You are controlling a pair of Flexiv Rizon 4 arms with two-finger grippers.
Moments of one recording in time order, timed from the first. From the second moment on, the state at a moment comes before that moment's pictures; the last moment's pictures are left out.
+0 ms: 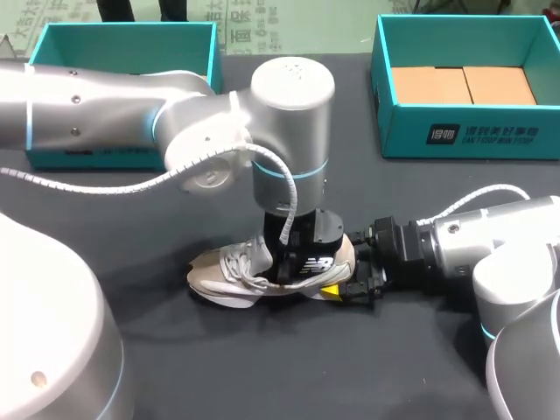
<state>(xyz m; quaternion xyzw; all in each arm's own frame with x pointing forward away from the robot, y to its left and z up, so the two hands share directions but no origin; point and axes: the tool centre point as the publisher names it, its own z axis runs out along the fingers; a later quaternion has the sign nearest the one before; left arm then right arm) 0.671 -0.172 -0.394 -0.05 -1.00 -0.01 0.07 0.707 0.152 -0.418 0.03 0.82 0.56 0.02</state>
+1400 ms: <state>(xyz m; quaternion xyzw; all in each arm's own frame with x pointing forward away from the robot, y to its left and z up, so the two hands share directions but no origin) 0.699 -0.164 -0.402 -0.01 -1.00 0.00 0.04 0.708 0.152 -0.418 0.03 0.82 0.56 0.02</state>
